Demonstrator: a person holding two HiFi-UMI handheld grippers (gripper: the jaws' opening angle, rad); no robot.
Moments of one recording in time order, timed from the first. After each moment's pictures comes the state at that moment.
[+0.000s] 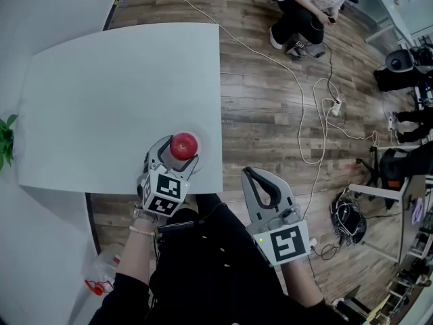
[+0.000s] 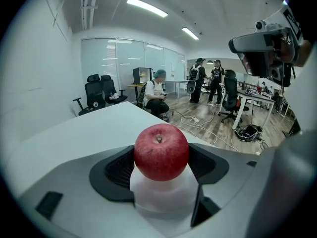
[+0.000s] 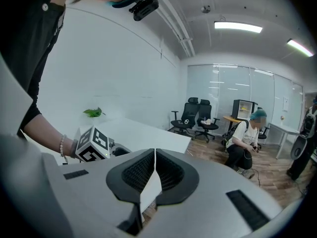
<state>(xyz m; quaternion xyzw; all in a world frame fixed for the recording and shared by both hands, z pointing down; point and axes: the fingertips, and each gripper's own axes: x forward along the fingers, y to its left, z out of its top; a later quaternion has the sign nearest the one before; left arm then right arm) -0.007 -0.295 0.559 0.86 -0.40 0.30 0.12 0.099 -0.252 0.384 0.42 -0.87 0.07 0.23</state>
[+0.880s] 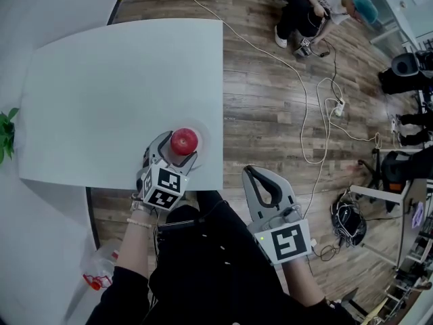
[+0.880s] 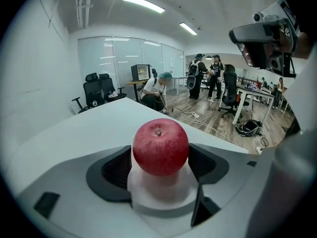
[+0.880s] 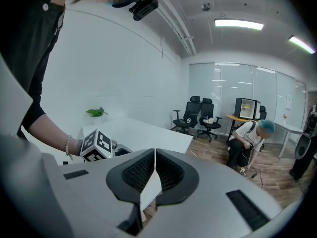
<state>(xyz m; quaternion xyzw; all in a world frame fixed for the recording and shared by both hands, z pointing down) -0.008 -0.295 0.578 0.85 -0.40 0.32 0.12 0.104 -0.250 0.389 0.41 -0.88 0.07 0.23</state>
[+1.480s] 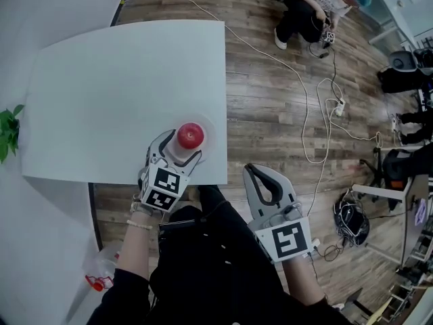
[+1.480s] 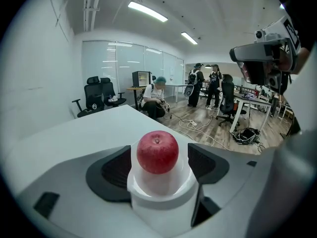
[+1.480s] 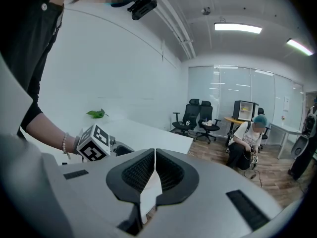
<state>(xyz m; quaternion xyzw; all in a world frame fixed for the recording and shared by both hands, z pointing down) -0.014 -0.276 0.545 0.87 -0.40 0.28 0.12 0.091 -0.226 0.381 0.42 -0.88 0.06 0.22</state>
